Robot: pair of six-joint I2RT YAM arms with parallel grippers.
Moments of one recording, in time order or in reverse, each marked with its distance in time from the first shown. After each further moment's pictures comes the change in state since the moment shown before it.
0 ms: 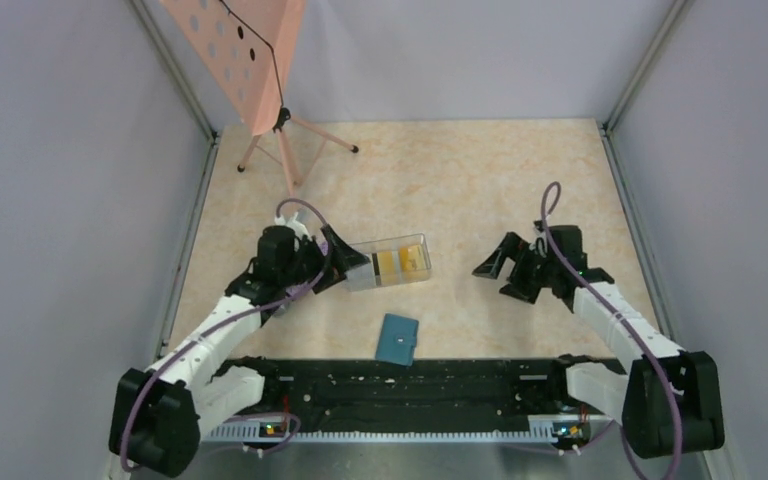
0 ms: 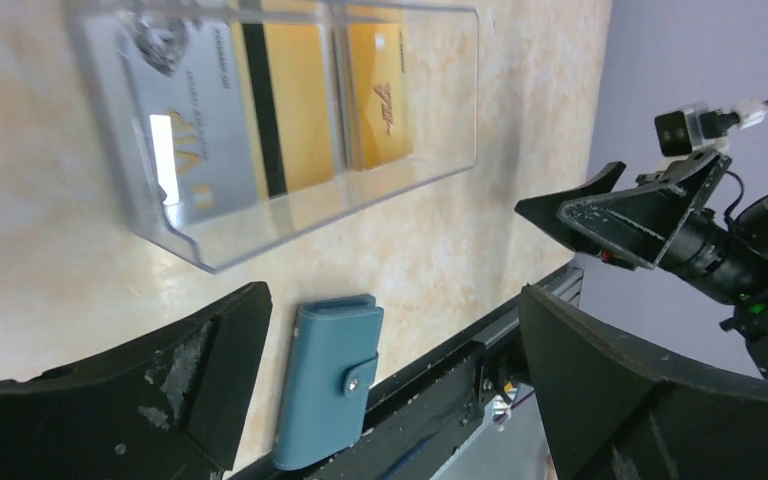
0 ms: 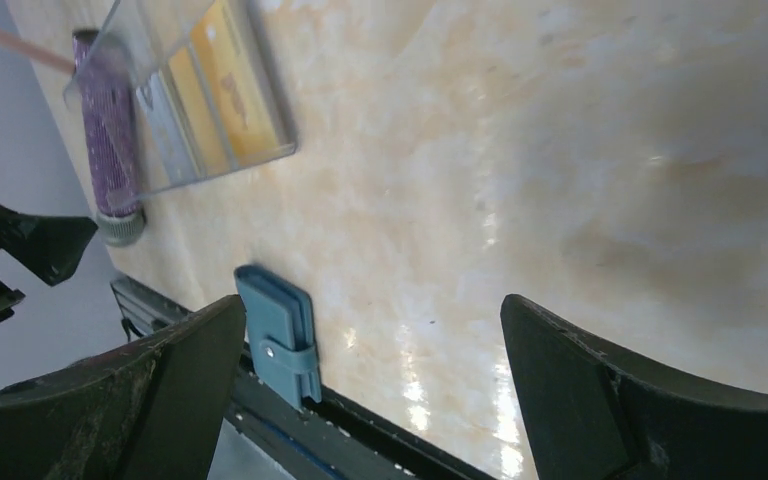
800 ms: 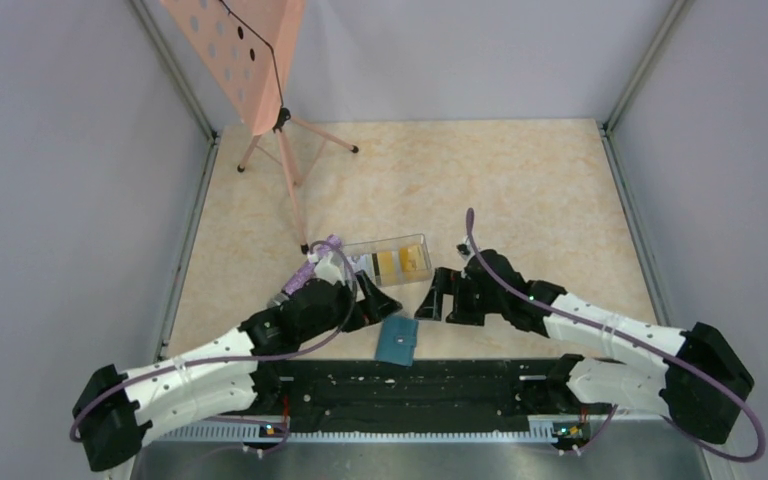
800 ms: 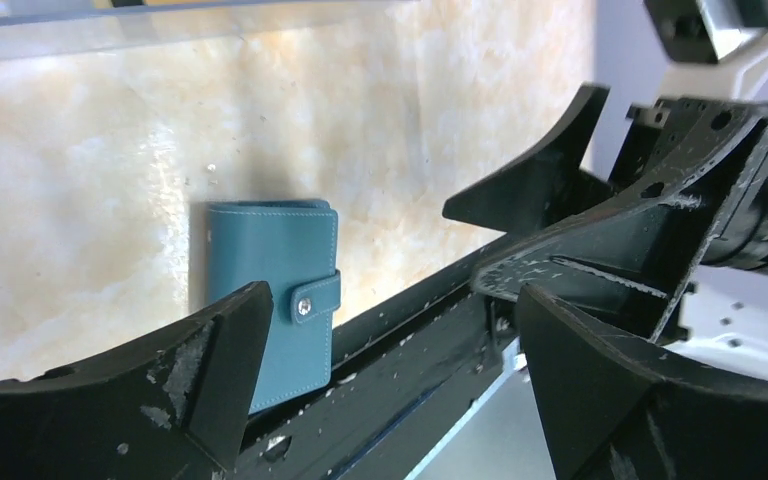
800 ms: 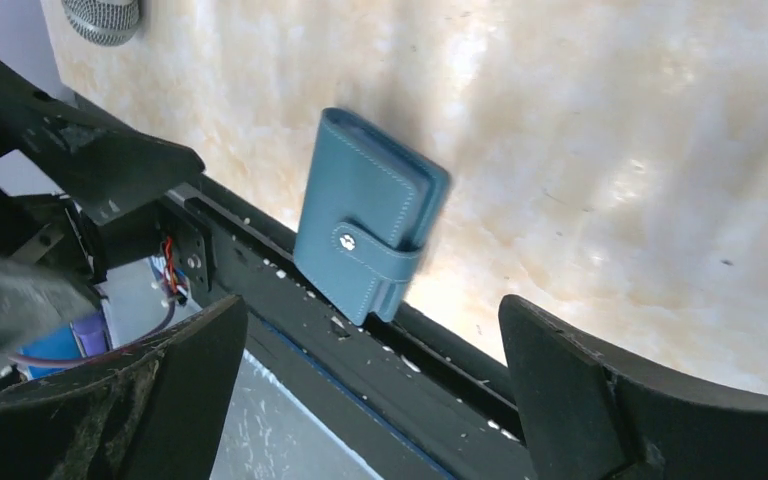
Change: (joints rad) left arm -0.555 -0.124 -0.066 -0.026 -0.422 -0.139; right arm 0.638 0.055 0.066 0.071 0.249 0.198
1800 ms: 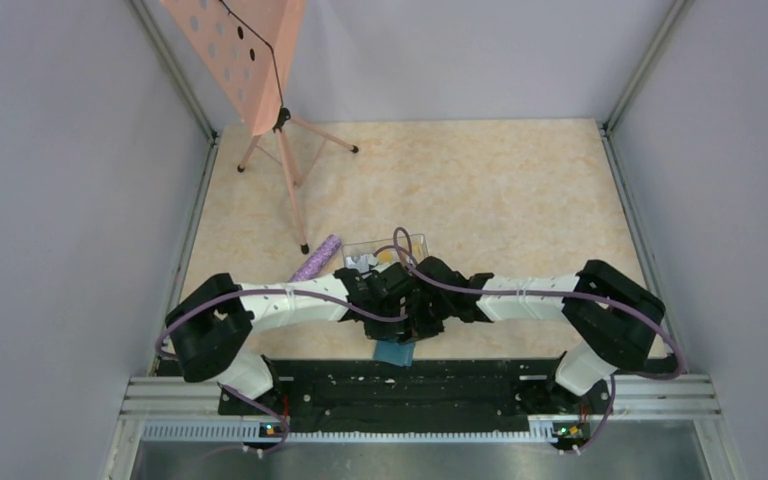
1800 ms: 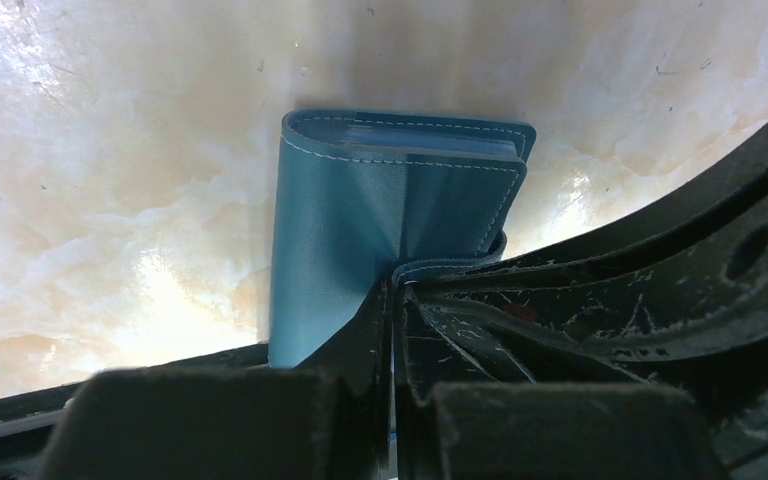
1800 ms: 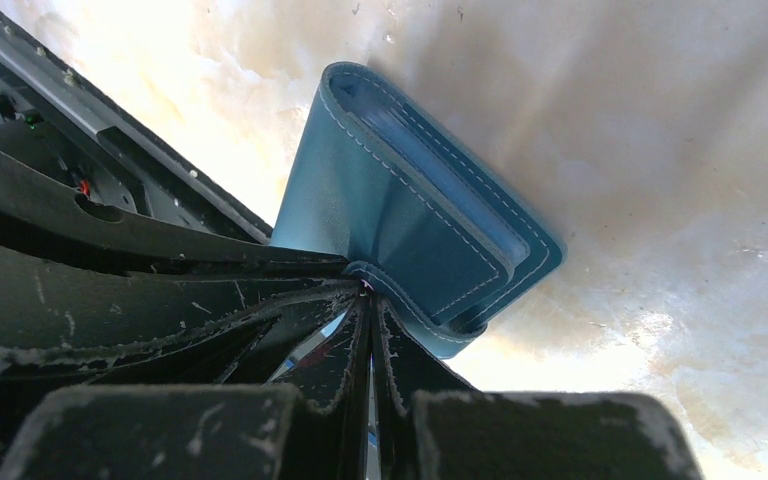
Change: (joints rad) left arm -0.086 0.708 0.426 -0.452 0.044 0.039; right arm 0.137 0.470 0.142 0.139 -0.121 -0.017
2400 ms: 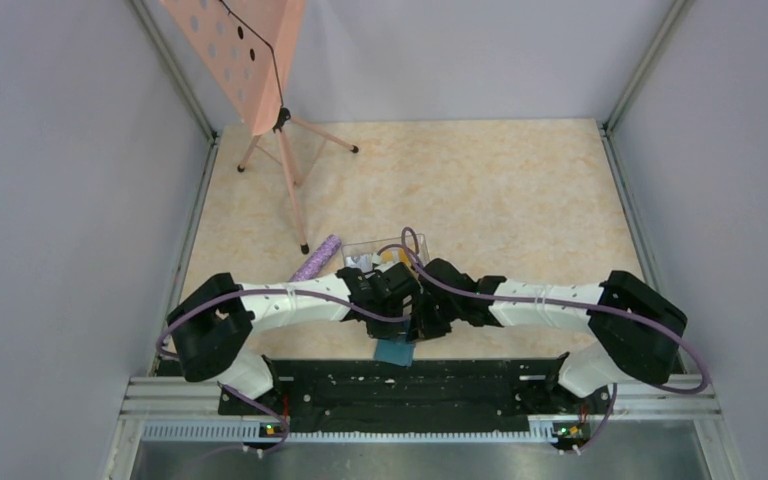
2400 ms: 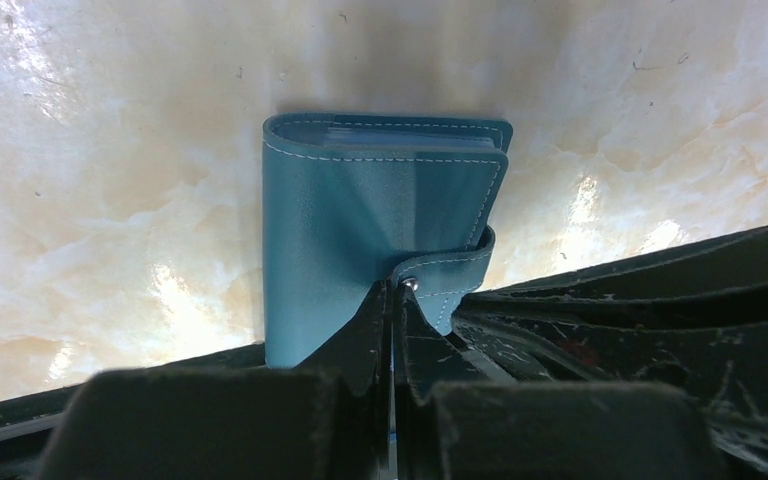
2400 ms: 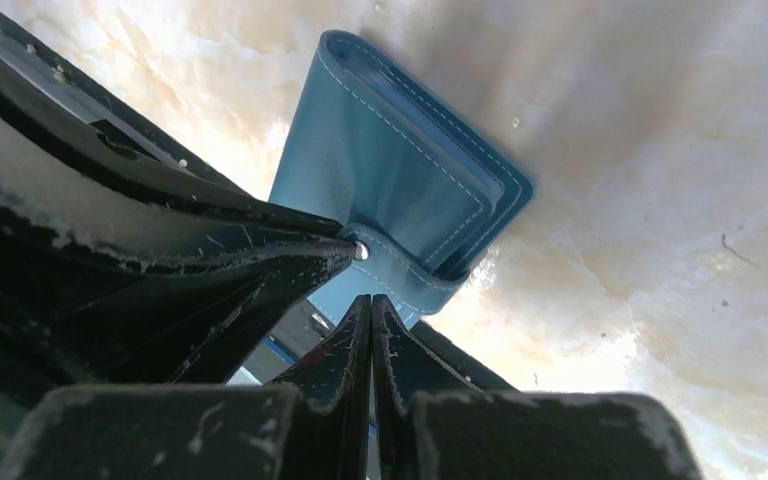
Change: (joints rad) left arm -0.005 -0.013 0.024 -0.013 -0.006 0.015; right arm 0.011 -0.124 -0.015 -0.105 0.074 -0.021
